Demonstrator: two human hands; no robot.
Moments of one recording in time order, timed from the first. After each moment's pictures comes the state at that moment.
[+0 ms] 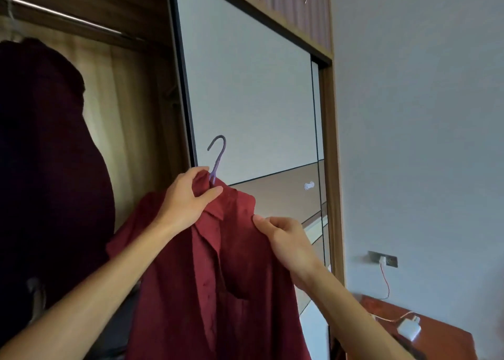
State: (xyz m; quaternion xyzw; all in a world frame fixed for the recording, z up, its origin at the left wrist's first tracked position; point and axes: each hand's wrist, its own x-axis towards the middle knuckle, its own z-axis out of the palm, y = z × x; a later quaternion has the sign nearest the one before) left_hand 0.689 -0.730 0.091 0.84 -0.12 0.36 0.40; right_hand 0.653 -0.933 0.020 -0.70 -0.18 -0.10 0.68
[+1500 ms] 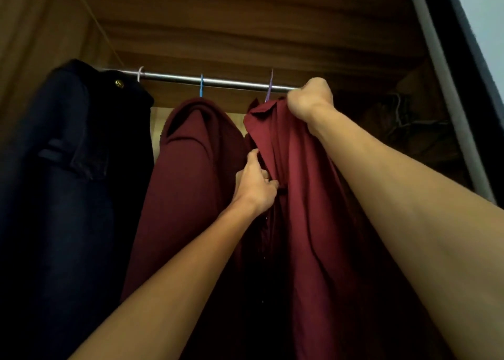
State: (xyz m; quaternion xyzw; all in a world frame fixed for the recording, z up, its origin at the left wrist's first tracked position) left_hand 0.928 -0.439 0.313 0.76 0.07 0.59 0.27; right_hand 0.956 -0.551 0.432 -0.59 -0.36 -0.33 0.64
